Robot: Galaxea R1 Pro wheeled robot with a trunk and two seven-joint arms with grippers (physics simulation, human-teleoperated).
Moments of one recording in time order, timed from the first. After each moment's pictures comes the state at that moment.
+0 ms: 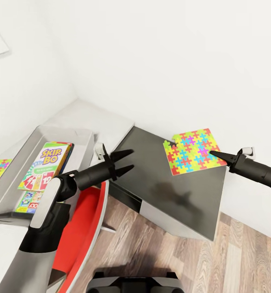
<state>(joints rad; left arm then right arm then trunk) -0.66 0.00 -0.12 -1.60 1.74 0.99 0.19 -0.64 -0.52 -0.21 -1.49 -1.08 1.04 0.62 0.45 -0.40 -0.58</state>
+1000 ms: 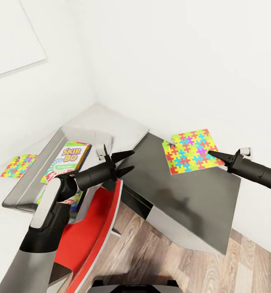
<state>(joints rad) -0.66 0.00 -0.12 -1.60 1.74 0.99 0.22 -0.65 -0.50 -0.21 -1.47 -1.08 1.04 0.60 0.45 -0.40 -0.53</state>
